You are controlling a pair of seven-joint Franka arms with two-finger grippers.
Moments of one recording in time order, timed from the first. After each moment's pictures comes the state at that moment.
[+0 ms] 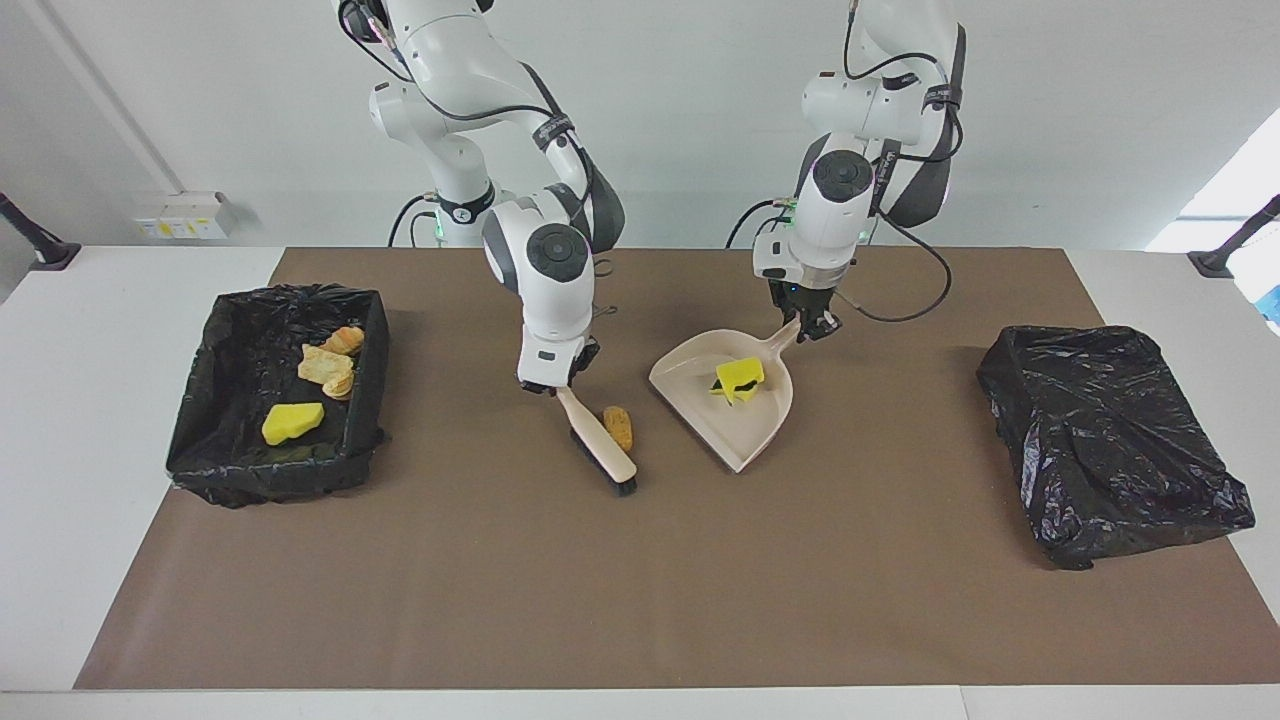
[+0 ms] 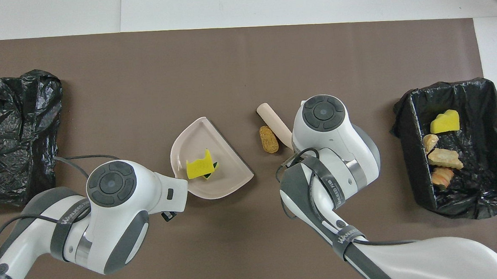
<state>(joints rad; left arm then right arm) -0.46 -0.08 -0.02 -2.31 0.02 2.13 0.50 0.28 0.30 0.18 -1.90 -0.08 2.04 -0.08</state>
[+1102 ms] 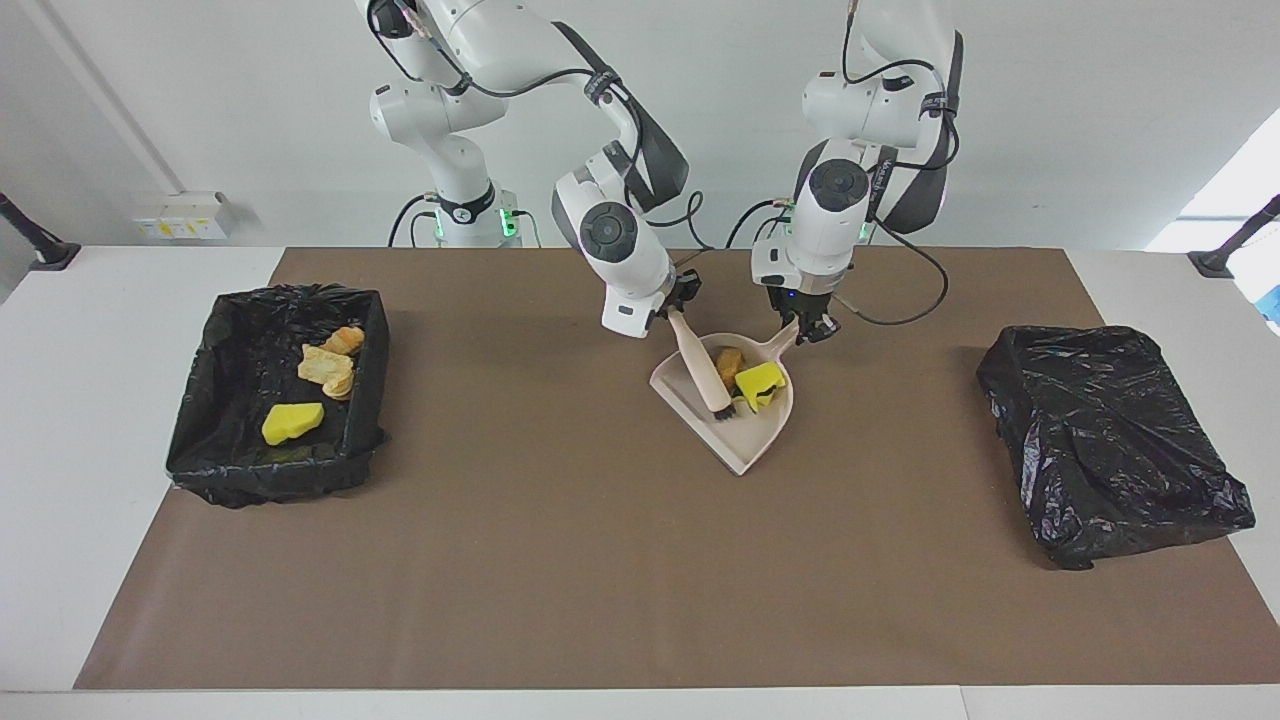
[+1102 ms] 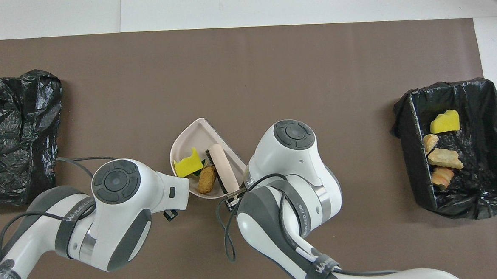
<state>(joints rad) -0.47 -0.07 -0.02 -2.31 0.02 2.13 0.46 0.37 0.25 0.25 -1.90 0.43 1.92 0.07</state>
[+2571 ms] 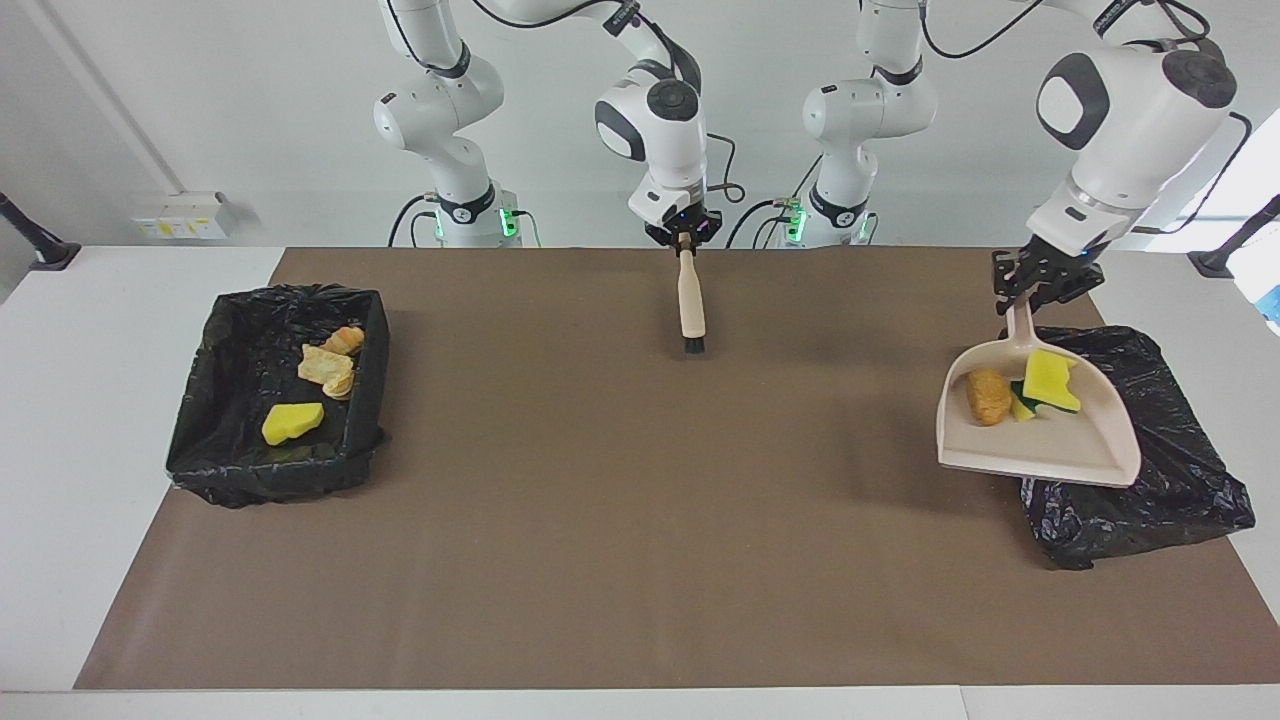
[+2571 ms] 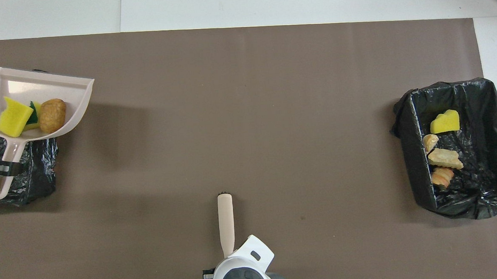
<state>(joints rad) 0.14 -0.12 0.00 -1.94 0.00 1.85 0.37 0.75 0.06 0.26 -2.28 0.26 2.33 0.83</state>
